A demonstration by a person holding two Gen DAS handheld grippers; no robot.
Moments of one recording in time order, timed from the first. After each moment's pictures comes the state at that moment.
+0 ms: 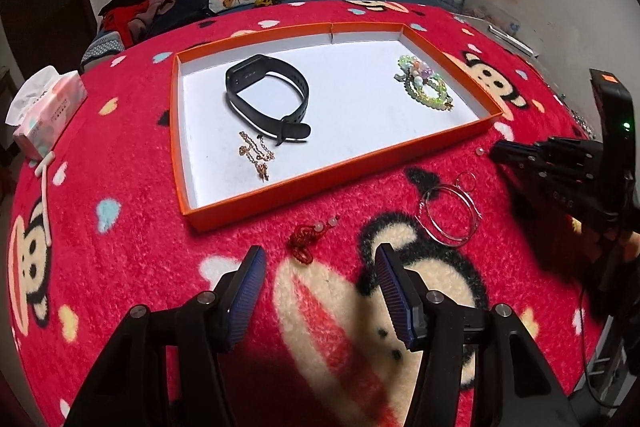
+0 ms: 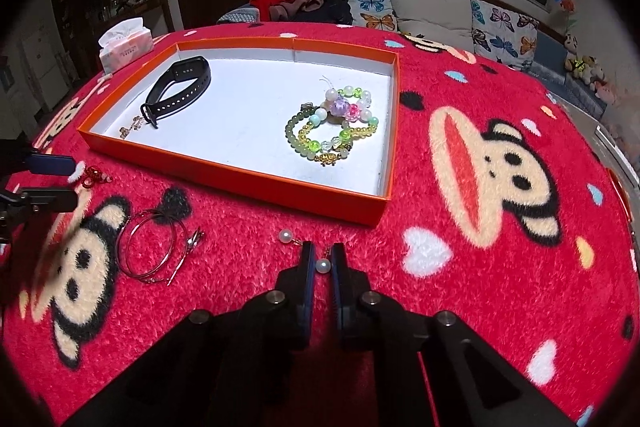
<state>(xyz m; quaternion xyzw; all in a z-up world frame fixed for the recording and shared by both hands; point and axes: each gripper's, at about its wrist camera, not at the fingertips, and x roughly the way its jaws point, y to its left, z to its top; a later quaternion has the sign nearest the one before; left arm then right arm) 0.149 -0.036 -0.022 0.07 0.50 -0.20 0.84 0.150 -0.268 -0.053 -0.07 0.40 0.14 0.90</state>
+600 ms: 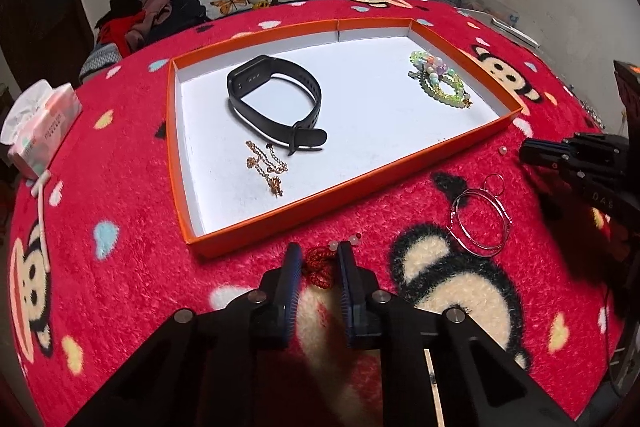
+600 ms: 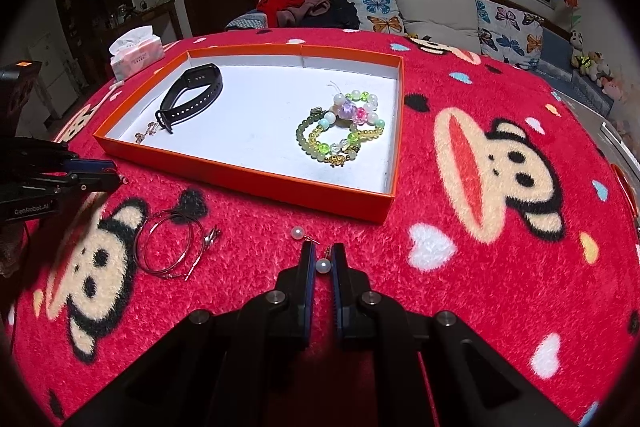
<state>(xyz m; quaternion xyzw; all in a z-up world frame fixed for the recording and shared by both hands) 0.170 -0.037 -0.039 0.10 0.48 -0.20 0.85 0.145 -0.269 -0.047 -0.06 0.40 0.16 0.90</state>
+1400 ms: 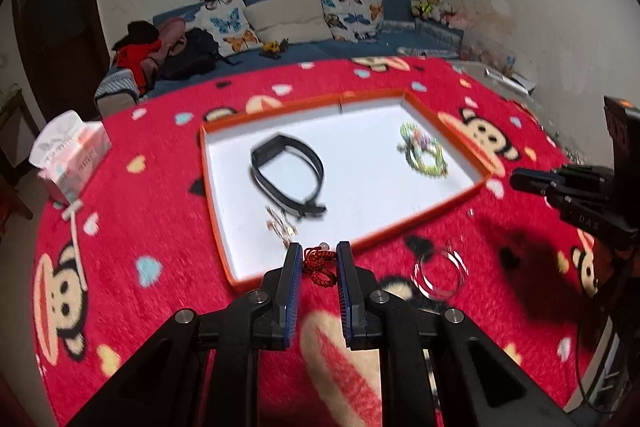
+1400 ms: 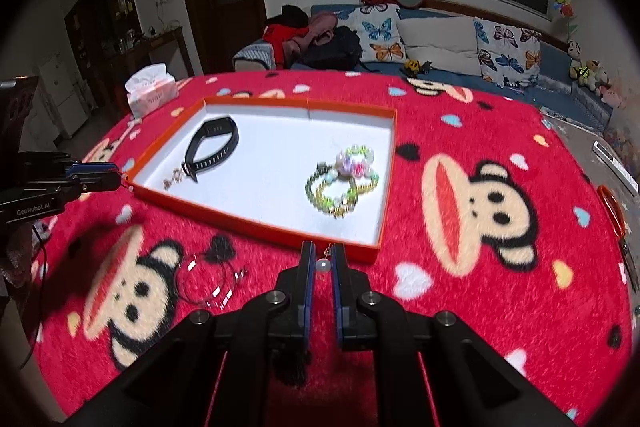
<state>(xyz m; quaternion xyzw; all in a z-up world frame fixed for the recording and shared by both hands) 0.154 -0.024 0.039 0.06 0.42 -0.19 0.88 0.141 -0.277 -0.001 -0.03 0.36 0.17 0.92</state>
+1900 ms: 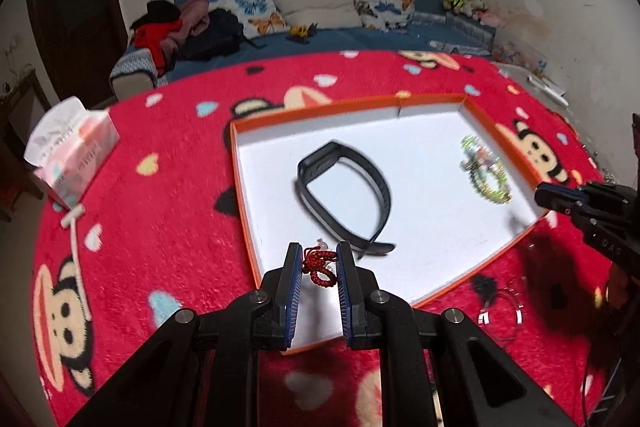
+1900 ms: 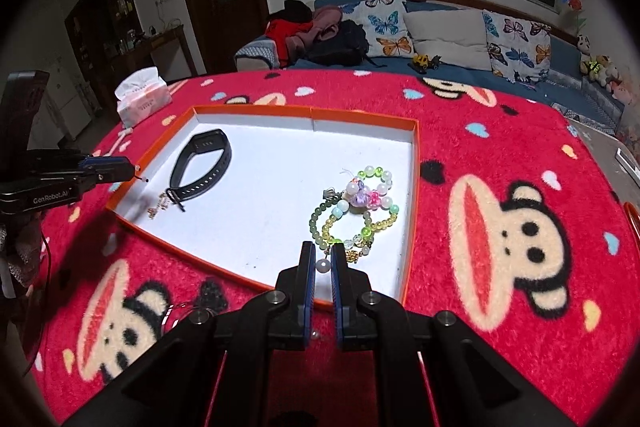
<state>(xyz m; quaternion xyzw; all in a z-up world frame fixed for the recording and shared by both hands) 0.231 -0.008 0.006 0.06 0.46 -0.15 0.87 0.188 -0.261 -0.014 -0.03 0.37 0.18 0.91</state>
